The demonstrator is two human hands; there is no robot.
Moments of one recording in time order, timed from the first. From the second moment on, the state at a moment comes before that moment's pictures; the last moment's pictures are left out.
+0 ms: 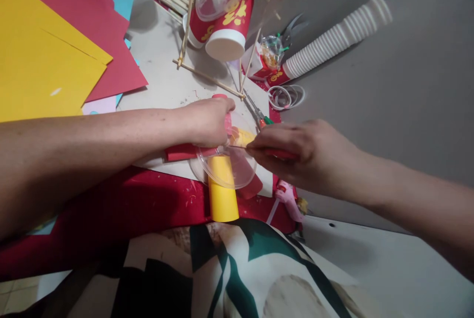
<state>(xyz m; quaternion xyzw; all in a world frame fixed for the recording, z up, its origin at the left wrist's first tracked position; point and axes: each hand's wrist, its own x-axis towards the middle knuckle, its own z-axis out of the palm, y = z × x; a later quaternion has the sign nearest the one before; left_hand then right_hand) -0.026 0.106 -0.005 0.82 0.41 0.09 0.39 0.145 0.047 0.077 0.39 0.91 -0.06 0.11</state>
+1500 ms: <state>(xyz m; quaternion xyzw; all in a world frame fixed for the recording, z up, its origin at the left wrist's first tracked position) -0.026 0.105 -0.003 0.83 0.41 0.08 0.38 0.162 0.048 0.045 0.74 0.37 -0.53 -0.19</state>
